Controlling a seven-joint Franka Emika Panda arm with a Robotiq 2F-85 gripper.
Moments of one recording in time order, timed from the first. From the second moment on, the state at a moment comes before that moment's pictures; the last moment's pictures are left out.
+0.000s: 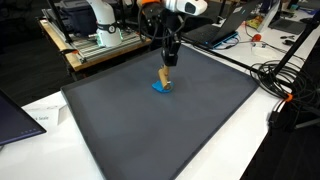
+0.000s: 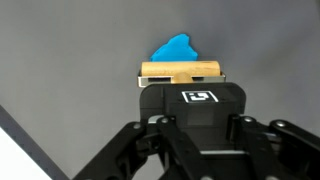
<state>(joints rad) -0.07 0.28 0.06 -1.95 -0.06 2.16 -1.02</state>
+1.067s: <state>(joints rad) -0.06 0.29 0.05 -1.96 -0.06 2.18 -0.96</state>
